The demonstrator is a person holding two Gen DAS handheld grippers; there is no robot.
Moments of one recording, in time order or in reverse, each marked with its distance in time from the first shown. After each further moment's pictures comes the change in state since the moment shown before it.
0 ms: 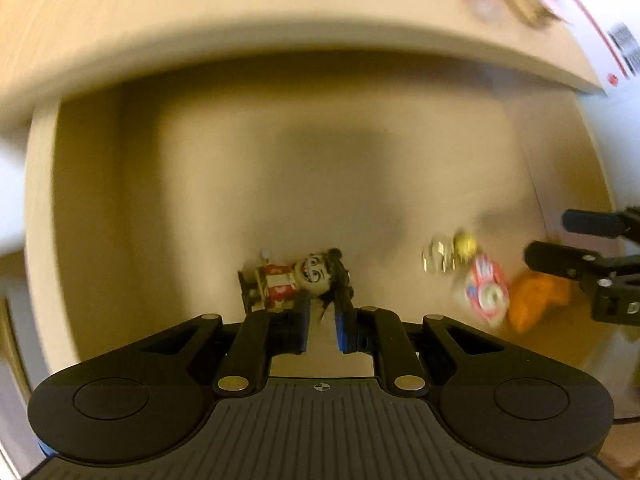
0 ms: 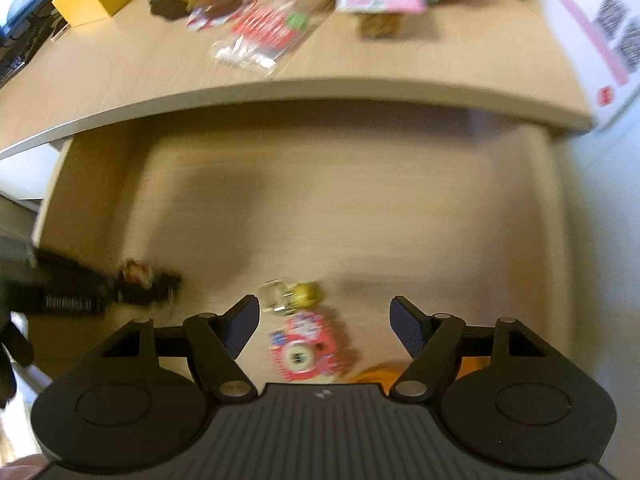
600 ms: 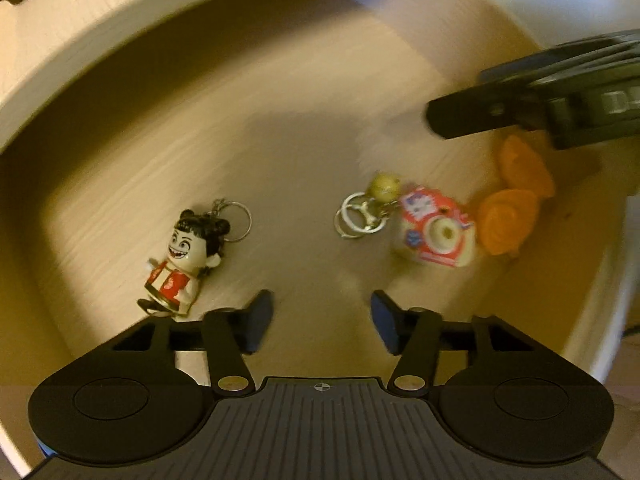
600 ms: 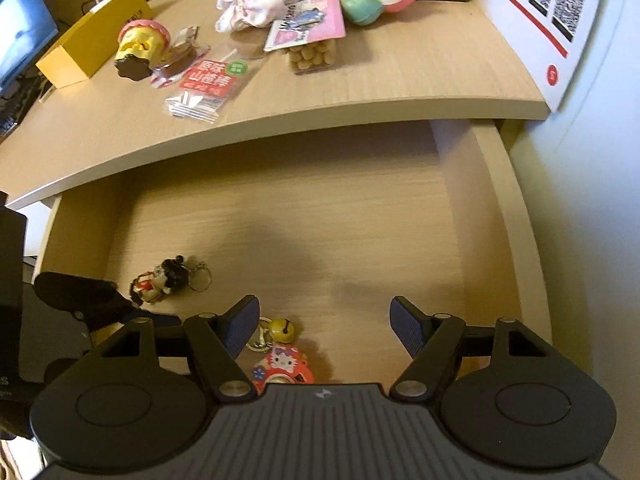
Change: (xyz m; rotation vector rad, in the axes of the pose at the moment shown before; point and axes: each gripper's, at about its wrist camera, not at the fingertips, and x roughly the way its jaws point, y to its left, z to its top) left arm 0.030 -0.067 -0.003 0.421 0.052 -0.028; right arm -0.004 -0.025 -0.023 0.115 -0.114 0.058
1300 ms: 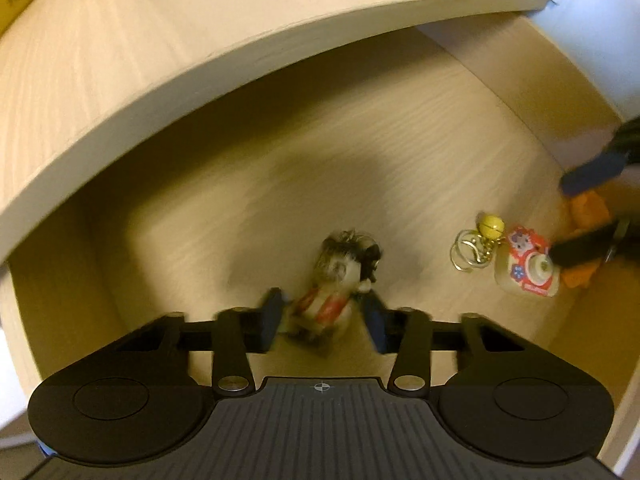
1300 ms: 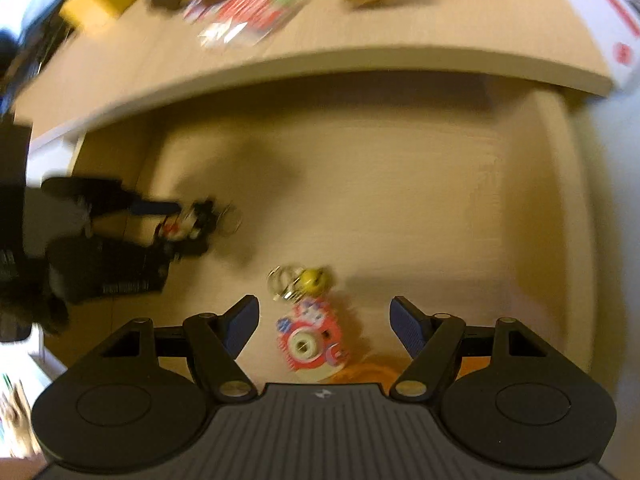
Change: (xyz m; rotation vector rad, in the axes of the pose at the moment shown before) left arm -0.003 0.065 -0.003 -0.071 -0.088 0.088; right arm 0.028 0.014 0.005 -0.117 0.205 0.079
